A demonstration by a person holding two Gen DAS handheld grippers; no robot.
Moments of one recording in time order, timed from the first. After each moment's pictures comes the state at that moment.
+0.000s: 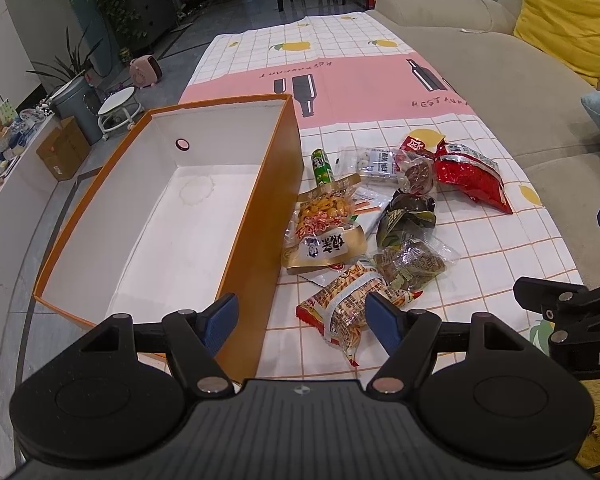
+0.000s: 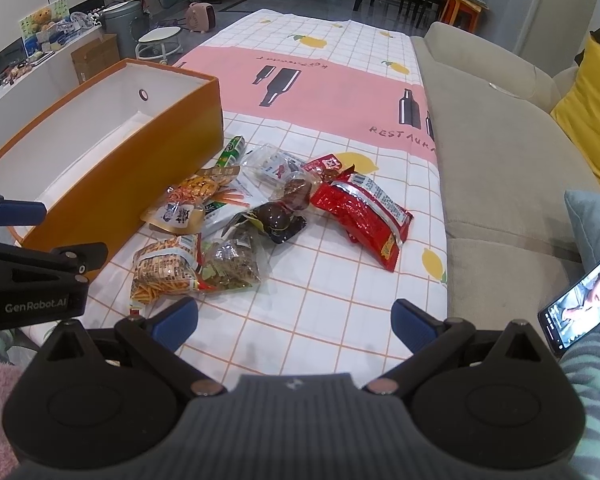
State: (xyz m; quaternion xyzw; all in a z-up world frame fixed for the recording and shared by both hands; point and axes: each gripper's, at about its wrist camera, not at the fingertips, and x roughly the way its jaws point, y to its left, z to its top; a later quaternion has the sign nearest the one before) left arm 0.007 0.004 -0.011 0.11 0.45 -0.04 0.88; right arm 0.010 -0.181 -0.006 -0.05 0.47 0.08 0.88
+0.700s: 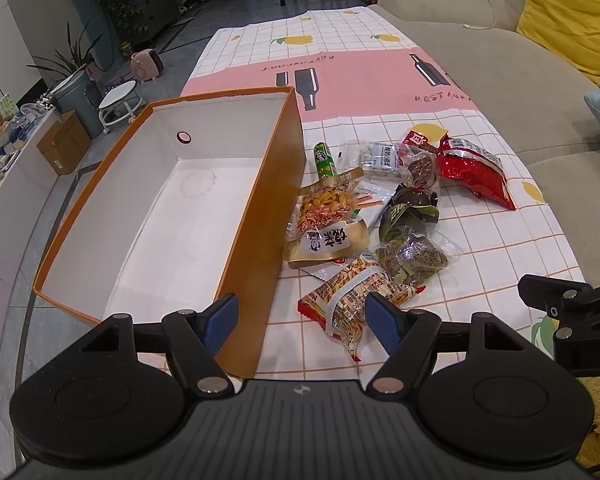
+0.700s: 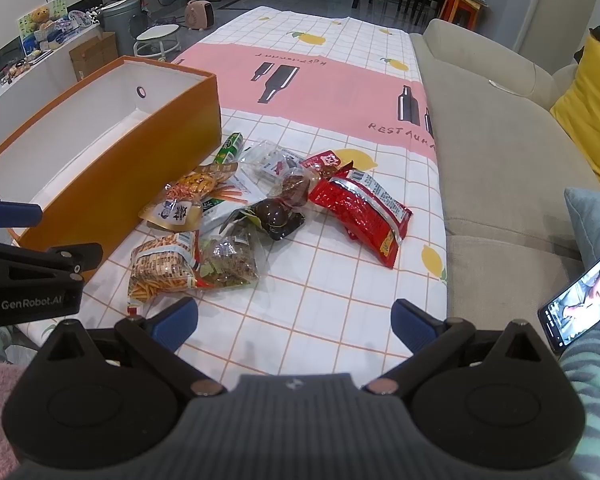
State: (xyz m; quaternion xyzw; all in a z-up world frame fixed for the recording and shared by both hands) left arm 0.009 0.005 -0.012 0.11 0.46 -0.04 0.88; right arm 0.011 -0.181 -0.008 -0.05 0.48 0.08 0.87
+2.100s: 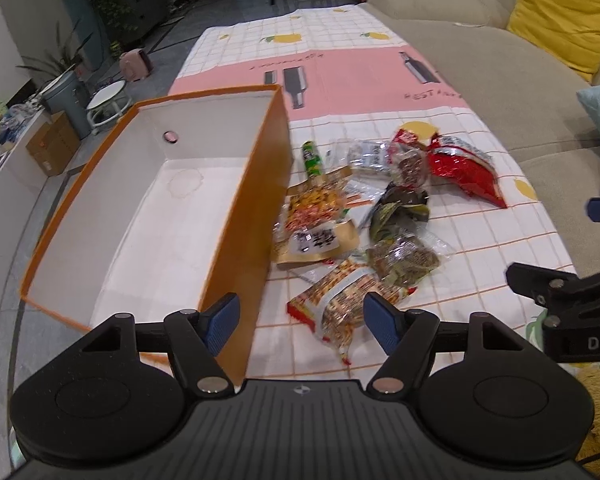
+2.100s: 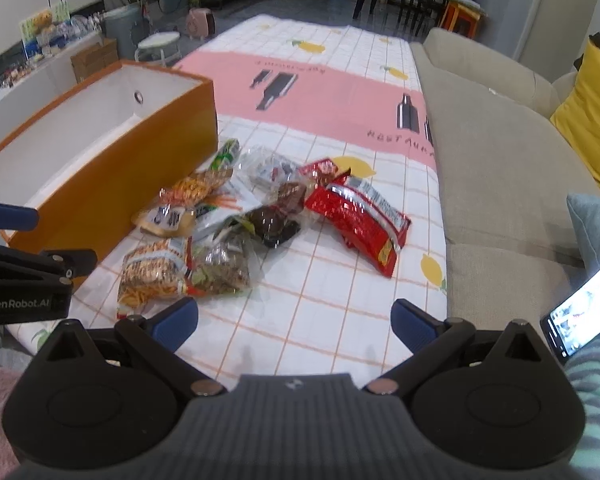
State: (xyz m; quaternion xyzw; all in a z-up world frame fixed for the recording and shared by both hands) left arm 0.011 0.001 -0.019 0.10 0.46 -0.07 0.88; right arm 0.012 -0.188 -0.019 -0.05 0.45 0.08 0.89
